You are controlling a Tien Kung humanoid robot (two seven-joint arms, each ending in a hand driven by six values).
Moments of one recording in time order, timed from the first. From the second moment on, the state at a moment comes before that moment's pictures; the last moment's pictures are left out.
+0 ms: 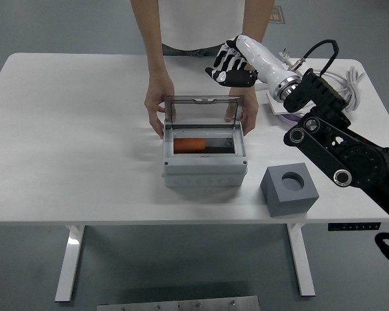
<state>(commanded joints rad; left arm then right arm) -0.16 0.34 -0.91 -0.47 1.07 0.32 0.65 0.78 -0.24 0.87 1.13 -1.65 -0.10 -0.10</state>
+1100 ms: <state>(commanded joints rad) -0.17 0.35 -0.91 -0.47 1.07 0.32 0.64 0.77 -0.21 0.82 1.05 -1.60 -0.06 -0.10</state>
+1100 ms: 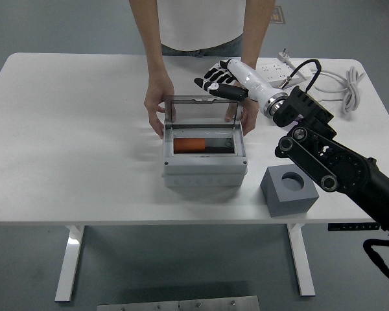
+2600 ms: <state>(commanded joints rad) -0.17 0.36 -0.89 -0.47 1.05 0.34 0.64 0.76 -0.40 0.70 1.24 -1.53 -0.01 -0.16</state>
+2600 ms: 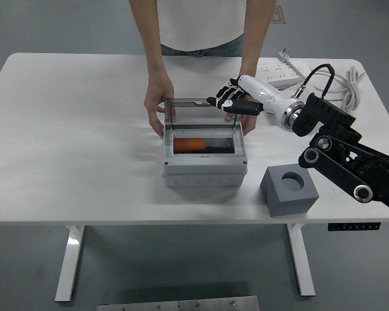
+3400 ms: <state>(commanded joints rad) -0.16 0.36 -0.89 -0.47 1.04 0.34 0.64 0.72 -0.43 0.72 1.29 -1.53 0.01 -0.18</state>
